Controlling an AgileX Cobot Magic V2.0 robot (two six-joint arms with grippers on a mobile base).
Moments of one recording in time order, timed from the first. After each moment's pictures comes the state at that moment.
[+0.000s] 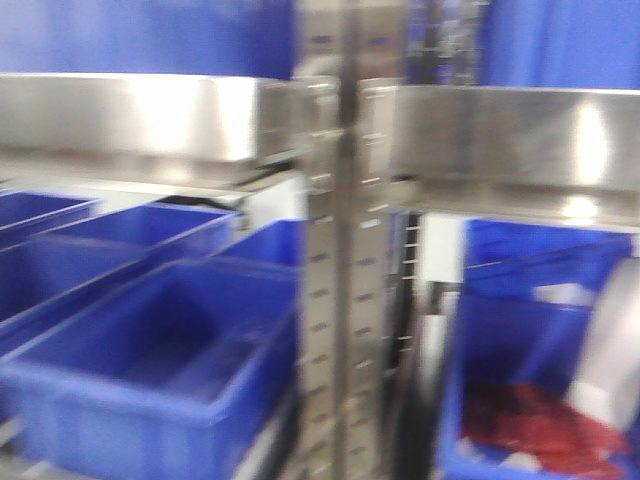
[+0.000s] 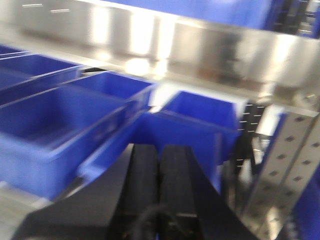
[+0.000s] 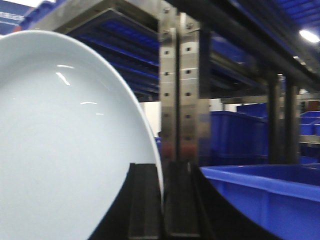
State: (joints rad) left arm -0.06 -0.02 0.03 0.01 0.14 -0.09; right arm 0.53 0.06 -0.43 -0.11 0.04 0.20
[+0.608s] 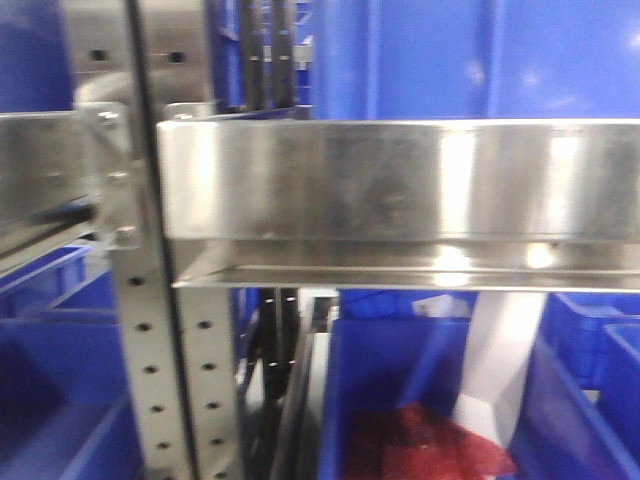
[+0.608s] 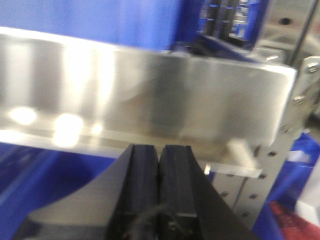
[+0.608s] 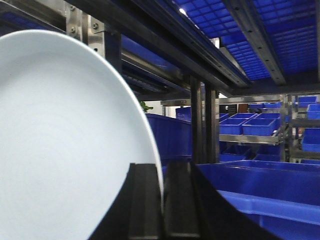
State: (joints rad) left arm -0.06 -0.02 0.03 0.01 0.14 -0.09; right arm 0.53 0.06 -0.43 -0.11 0.04 0.20
